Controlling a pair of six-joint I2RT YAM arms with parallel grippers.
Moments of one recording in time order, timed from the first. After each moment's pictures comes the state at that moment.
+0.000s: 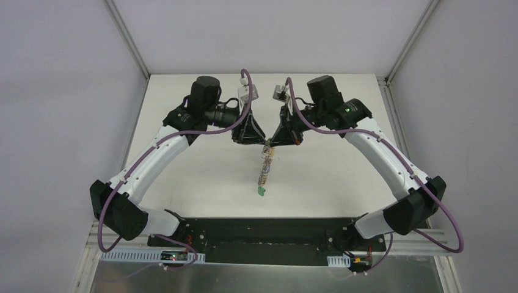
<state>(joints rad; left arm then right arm) -0.51 1.35 1.33 -0.43 0.99 -0.02 0.59 1.46 1.53 -0.84 -0.92 -0.22</state>
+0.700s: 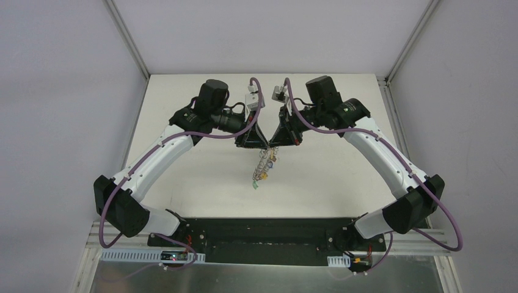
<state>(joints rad) -0.56 1.38 1.33 -0.52 0.97 0.12 0.59 1.47 1.53 -0.86 -0.92 -0.23</state>
